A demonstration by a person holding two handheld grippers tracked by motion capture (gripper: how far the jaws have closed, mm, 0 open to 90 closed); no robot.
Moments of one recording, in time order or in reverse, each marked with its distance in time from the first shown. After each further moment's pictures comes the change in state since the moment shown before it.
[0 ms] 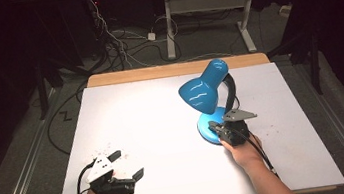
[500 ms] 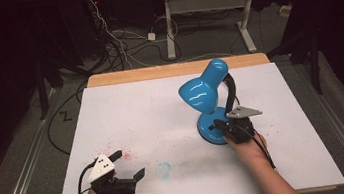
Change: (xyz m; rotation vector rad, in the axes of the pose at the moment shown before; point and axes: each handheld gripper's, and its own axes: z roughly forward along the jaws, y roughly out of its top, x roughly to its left) left arm -0.001 0.001 0.001 0.002 -0.005 0.009; right arm -0.010 0.003 -0.009 0.017 -0.035 0.043
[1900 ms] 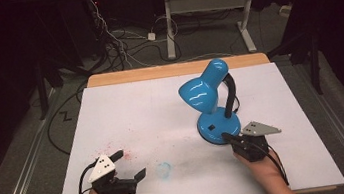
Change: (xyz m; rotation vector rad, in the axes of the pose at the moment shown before) left arm -0.001 0.000 0.003 -0.003 -0.019 0.001; right arm 0.014 -0.032 -0.053 -0.046 0.062 0.003
